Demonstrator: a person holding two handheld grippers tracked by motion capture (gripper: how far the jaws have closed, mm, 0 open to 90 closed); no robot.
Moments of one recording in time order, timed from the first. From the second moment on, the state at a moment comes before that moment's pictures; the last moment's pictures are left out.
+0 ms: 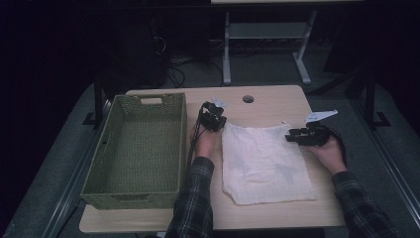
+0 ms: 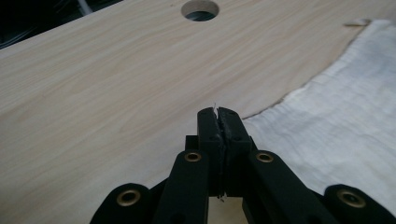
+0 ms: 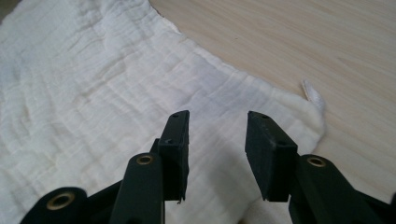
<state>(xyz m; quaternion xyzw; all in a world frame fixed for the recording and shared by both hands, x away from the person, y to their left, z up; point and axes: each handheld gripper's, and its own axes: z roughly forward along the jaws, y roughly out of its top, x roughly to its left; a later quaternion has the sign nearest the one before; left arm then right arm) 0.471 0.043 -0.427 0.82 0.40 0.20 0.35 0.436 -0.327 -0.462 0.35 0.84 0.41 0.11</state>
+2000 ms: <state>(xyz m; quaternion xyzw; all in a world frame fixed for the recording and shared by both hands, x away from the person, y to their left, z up) 0.462 0.052 -0.404 0.80 0.42 0.19 0.39 0.482 -0.348 -0.419 0.37 0.82 0.42 0.14</state>
